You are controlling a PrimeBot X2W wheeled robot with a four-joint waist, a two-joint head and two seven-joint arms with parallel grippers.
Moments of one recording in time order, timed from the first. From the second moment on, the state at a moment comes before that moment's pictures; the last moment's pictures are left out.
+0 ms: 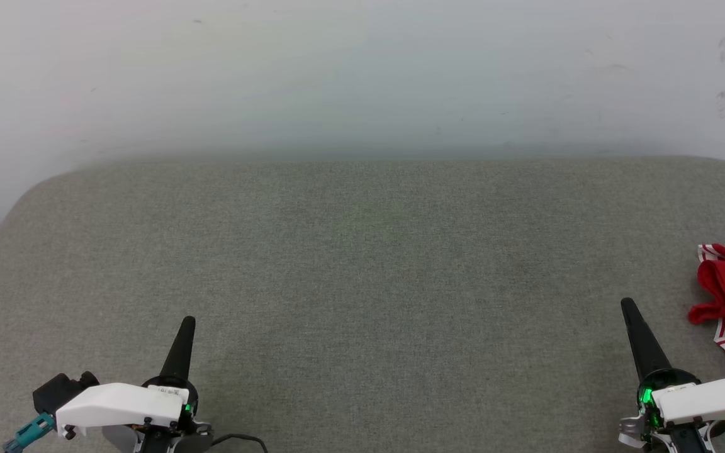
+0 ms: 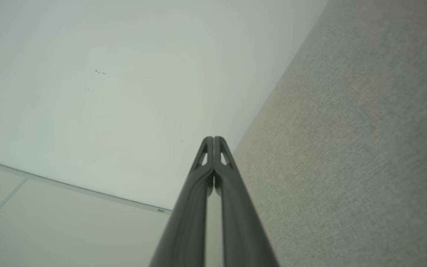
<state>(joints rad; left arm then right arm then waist) -0.06 0.09 0.04 0.23 -1.30 -0.09 0.02 -0.02 -0.07 -0.08 0.14 1.28 0.13 0.06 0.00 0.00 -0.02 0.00</state>
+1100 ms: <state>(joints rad) -0.09 0.06 0.10 0.24 -1.53 -0.12 0.09 -0.08 -0.07 -0.09 0.22 1.54 0.13 0.09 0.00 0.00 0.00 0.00</state>
